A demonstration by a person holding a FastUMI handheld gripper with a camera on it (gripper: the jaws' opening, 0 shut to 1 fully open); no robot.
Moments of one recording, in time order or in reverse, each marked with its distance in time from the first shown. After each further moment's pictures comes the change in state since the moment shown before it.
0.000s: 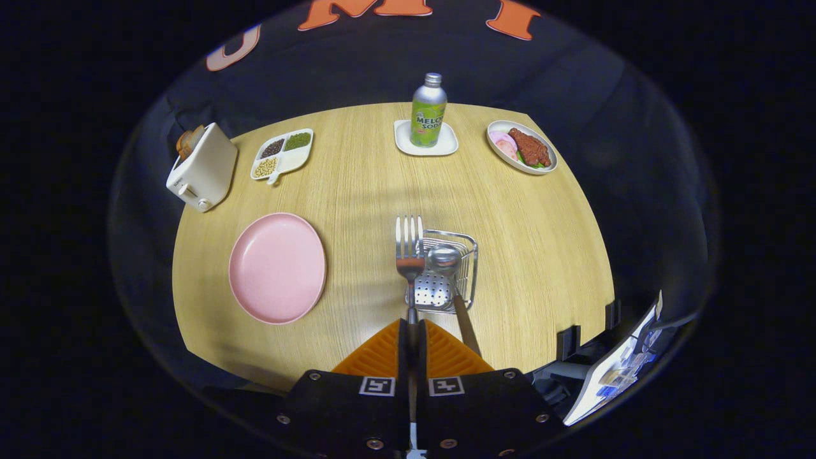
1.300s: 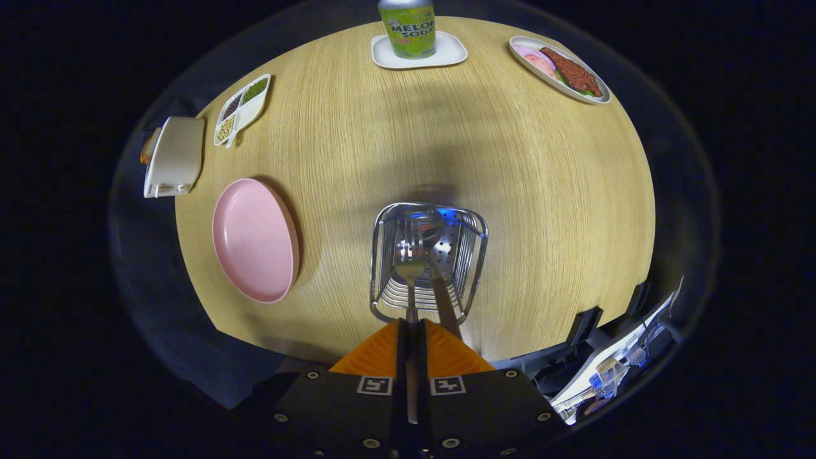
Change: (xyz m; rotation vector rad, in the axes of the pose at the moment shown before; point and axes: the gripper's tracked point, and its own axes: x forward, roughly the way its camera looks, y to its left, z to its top) arm 0.057 -0.014 -0.007 0.033 0.487 0.133
